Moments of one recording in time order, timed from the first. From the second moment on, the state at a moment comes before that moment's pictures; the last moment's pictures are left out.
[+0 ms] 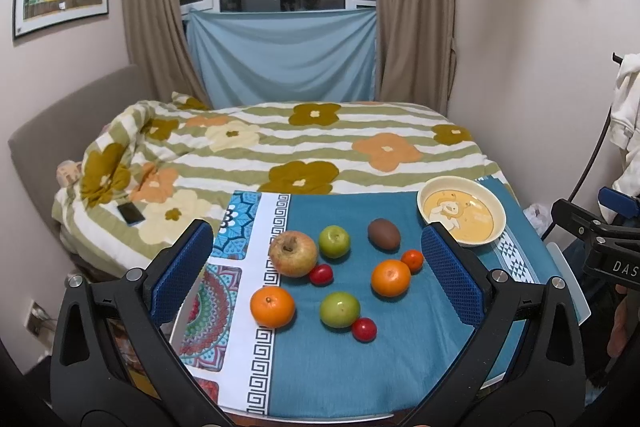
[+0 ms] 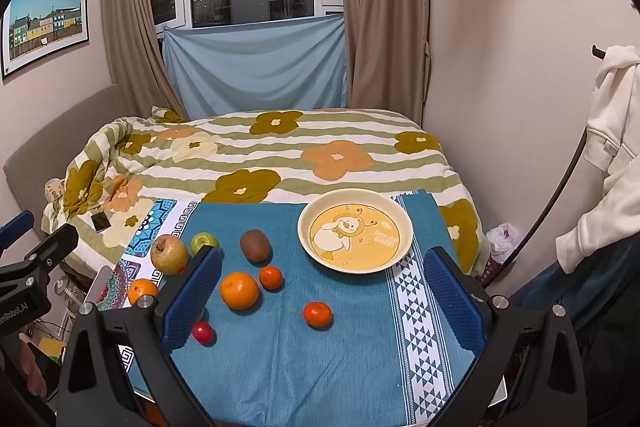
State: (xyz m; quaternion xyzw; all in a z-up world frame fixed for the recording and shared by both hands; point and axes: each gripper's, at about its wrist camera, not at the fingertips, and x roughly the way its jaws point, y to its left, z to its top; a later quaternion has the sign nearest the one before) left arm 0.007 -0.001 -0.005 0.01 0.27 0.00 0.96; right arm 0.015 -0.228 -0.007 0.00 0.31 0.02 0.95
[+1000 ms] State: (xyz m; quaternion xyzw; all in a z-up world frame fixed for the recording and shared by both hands) left arm 0.003 -0.001 -0.005 0.00 0.27 0.00 0.96; right arm 0.012 -0.228 -0.008 0.00 0.31 0.02 0.95
